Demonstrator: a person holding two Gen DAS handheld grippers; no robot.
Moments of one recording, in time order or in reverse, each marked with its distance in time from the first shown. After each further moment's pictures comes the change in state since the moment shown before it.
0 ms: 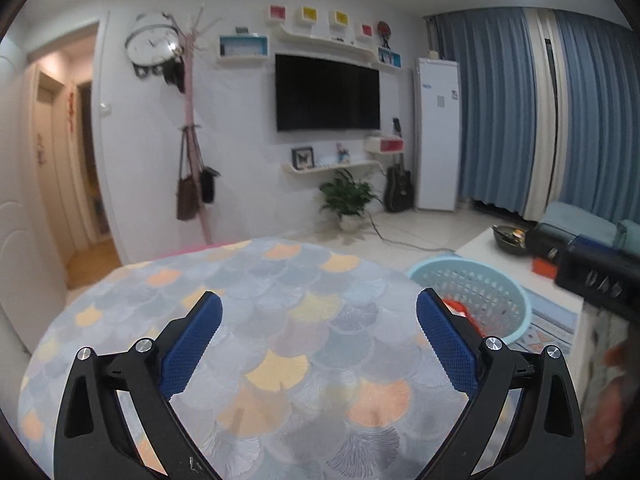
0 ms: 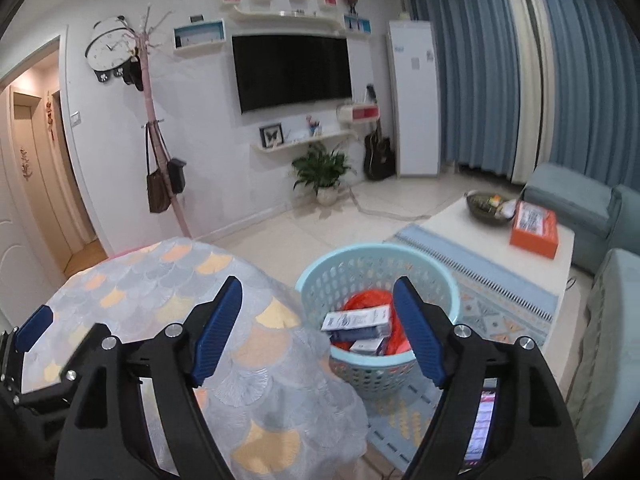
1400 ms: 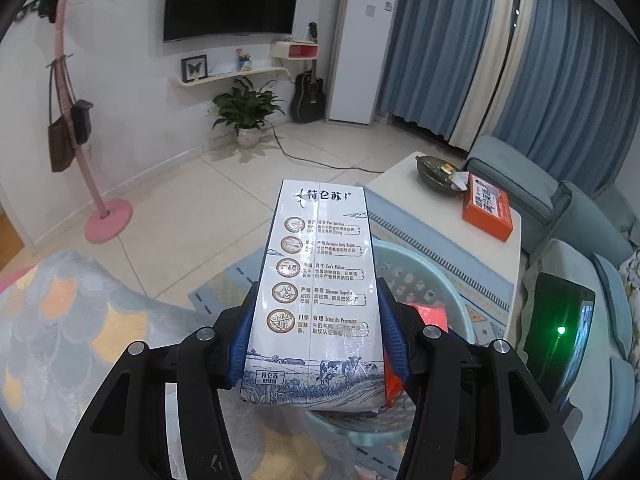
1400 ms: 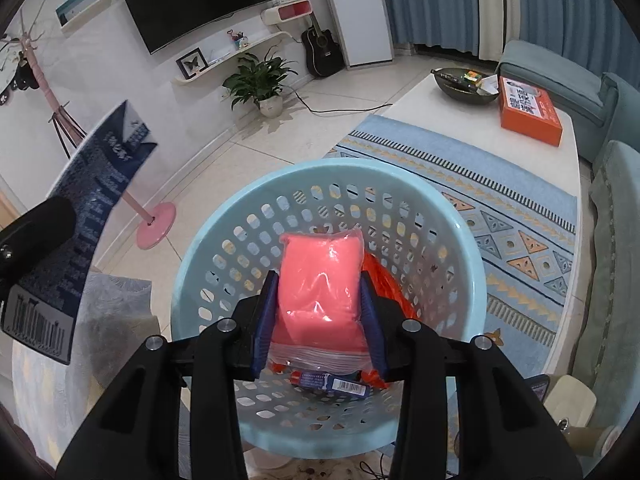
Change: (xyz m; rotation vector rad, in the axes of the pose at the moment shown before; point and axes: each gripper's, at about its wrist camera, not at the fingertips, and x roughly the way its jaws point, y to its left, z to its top) left arm 0.222 -0.113 0.067 0.039 0.409 -0.369; right arm 0.229 -0.107 -0.012 0.275 0.397 -0.085
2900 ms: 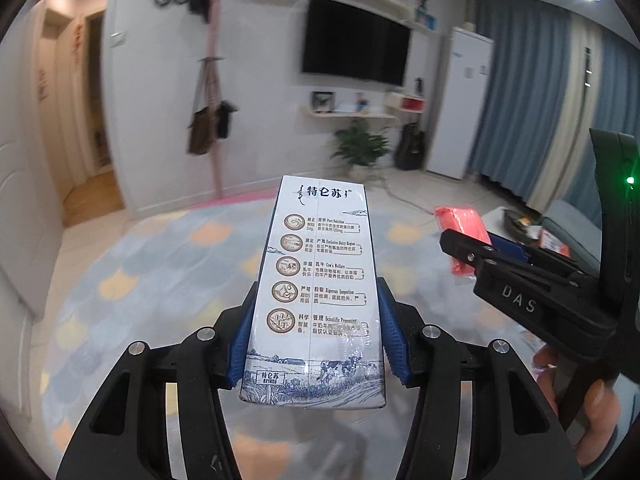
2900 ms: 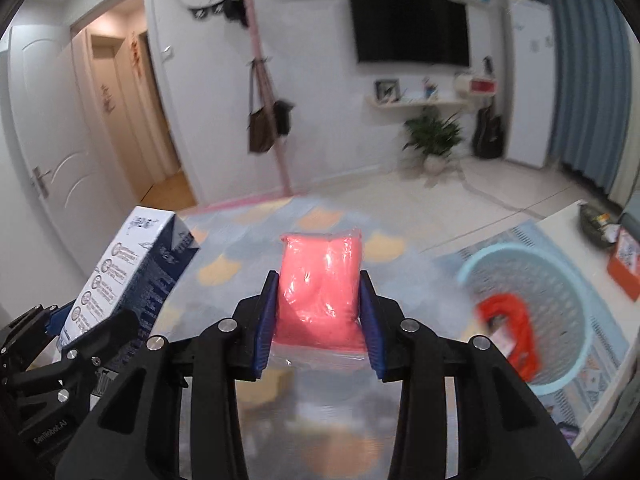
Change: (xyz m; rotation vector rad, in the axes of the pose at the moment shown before) left arm -0.240 0.136 -0.129 -0.187 -0.179 0.279; right arm -0.166 0.218 -0.098 -0.511 -0.182 0.344
